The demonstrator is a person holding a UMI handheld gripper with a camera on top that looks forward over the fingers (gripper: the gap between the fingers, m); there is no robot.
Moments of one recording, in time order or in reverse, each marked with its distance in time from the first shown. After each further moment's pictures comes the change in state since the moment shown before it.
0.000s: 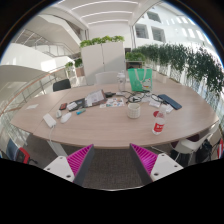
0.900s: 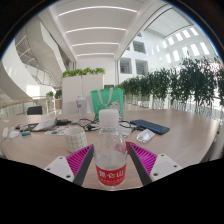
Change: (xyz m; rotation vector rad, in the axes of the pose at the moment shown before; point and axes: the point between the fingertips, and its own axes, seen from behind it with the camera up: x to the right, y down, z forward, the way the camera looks) arm 0.274 -0.075 0.267 0.456 0.179 0.006
